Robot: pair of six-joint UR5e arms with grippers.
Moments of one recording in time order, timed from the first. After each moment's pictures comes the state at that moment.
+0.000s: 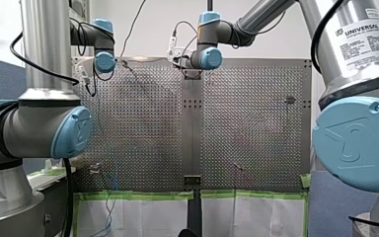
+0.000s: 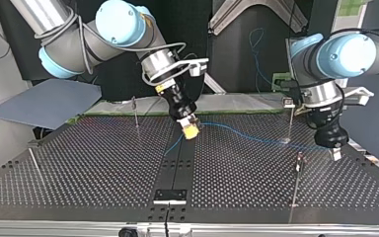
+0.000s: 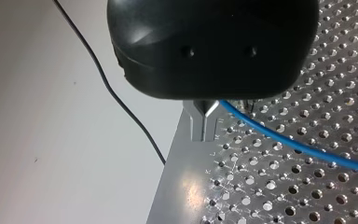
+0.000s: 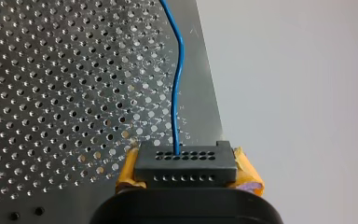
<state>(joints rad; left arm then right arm) 0.05 -1.48 -1.86 -2.73 -1.85 -1.87 2.36 -1.26 1.41 -0.36 1.48 1.73</state>
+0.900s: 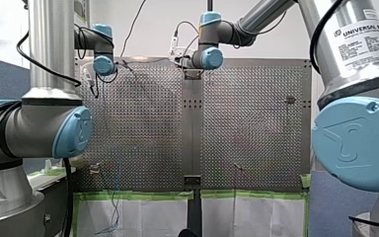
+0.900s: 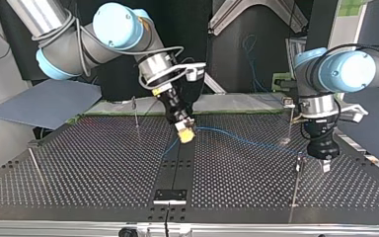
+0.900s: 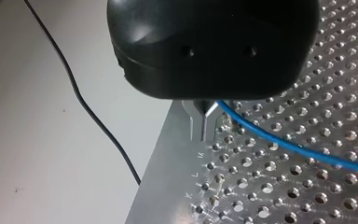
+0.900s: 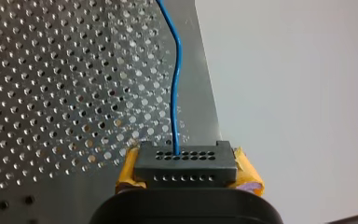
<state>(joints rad) 0.08 -1.54 -1.81 -2.69 -1.70 -1.89 2.35 -1.25 1.40 -0.36 1.49 1.72</state>
